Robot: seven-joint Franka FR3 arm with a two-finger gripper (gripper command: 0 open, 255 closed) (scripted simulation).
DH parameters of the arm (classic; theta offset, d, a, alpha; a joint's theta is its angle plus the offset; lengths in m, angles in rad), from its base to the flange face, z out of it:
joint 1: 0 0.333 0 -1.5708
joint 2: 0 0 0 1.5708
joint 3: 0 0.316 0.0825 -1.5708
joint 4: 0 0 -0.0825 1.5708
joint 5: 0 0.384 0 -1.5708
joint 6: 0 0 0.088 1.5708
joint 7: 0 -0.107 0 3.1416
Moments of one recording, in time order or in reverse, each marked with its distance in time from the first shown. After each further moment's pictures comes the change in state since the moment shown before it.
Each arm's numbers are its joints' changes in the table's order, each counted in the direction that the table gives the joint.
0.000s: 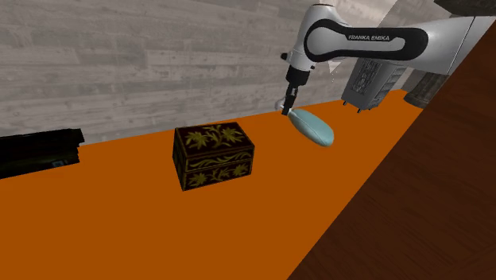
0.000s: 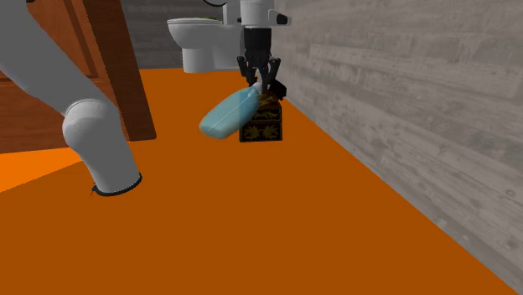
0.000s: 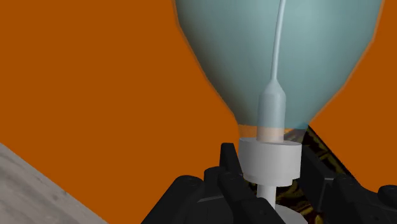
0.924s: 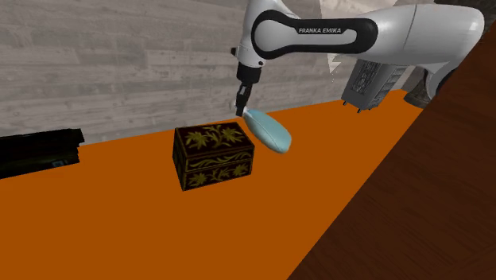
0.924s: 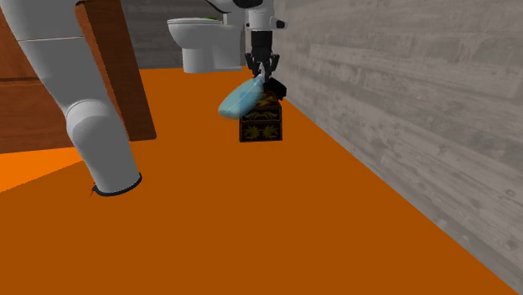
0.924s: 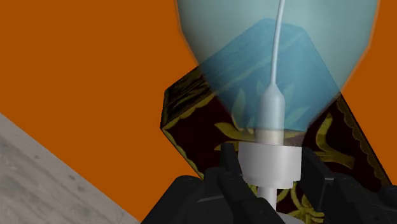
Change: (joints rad) arm 0.123 0.304 0.161 -0.291 0.071 -0.009 -0.254
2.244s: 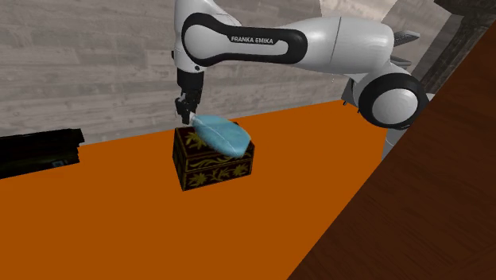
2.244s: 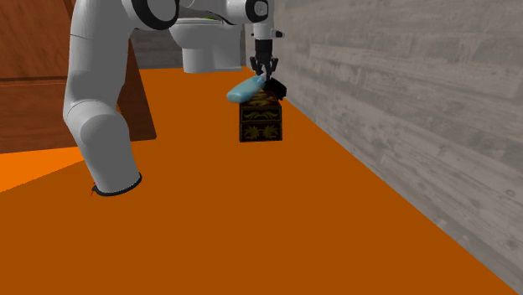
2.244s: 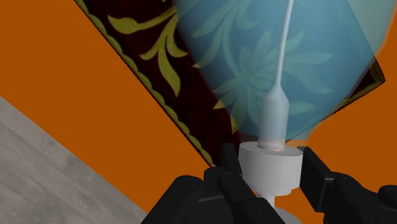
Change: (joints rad) arm 0.122 0.434 0.092 -0.500 -0.014 0.064 -0.214
